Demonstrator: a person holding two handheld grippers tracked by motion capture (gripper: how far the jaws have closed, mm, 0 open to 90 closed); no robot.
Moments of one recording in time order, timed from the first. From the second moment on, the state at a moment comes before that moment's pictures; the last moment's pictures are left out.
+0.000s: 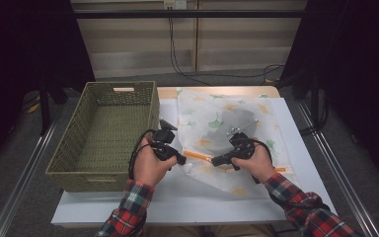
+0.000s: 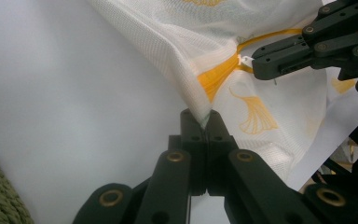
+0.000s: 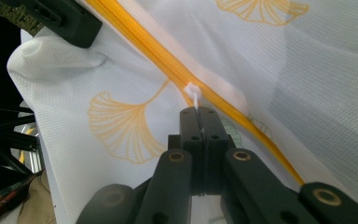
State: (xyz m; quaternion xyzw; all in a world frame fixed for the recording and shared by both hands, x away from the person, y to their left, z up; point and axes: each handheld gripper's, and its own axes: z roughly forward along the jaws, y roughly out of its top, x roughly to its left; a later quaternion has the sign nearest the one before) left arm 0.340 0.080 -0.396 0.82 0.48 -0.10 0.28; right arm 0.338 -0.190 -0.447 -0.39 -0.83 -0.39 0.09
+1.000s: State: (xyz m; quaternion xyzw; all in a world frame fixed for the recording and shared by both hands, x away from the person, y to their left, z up) left arm 0.340 0.080 -0.395 0.81 0.50 -0.11 0.28; right arm 0.337 -0.206 -0.452 -0.40 -0.82 -0.39 0.09
